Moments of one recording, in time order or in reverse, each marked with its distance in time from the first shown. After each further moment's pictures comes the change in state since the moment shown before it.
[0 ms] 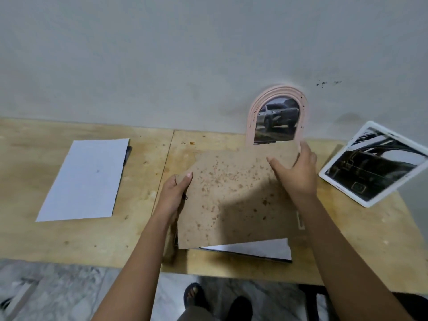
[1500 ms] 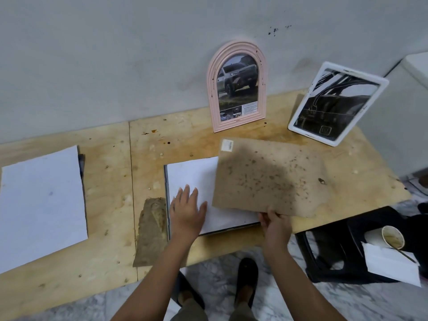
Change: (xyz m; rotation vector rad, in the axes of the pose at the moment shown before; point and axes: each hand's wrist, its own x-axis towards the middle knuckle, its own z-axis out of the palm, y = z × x) left_hand -0.005 -0.114 0.020 1.139 -0.202 0.457; right_hand -0.152 0.076 0.082 1.076 0.419 0.952
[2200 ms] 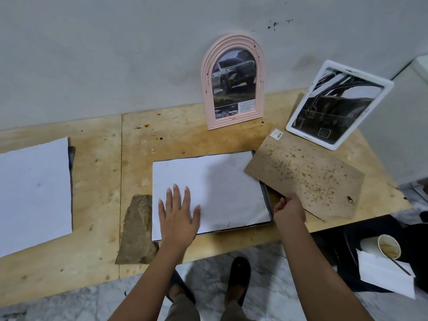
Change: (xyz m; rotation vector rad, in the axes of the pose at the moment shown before) left_hand -0.018 0.006 0.018 0.264 -0.050 -0.082; right_hand 0.066 -0.065 0.007 0.213 0.263 0.257
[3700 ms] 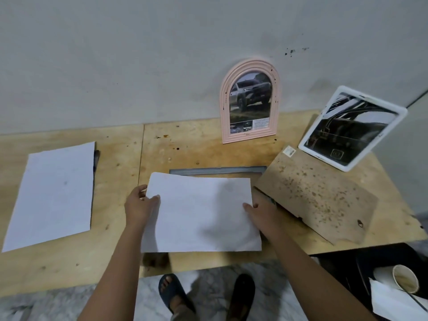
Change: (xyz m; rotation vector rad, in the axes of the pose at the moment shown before) left_hand 0.041 -0.070 -0.089 -0.809 0.175 -0.600; right_hand -0.009 0.041 0.025 -1.580 -0.616 -0.720
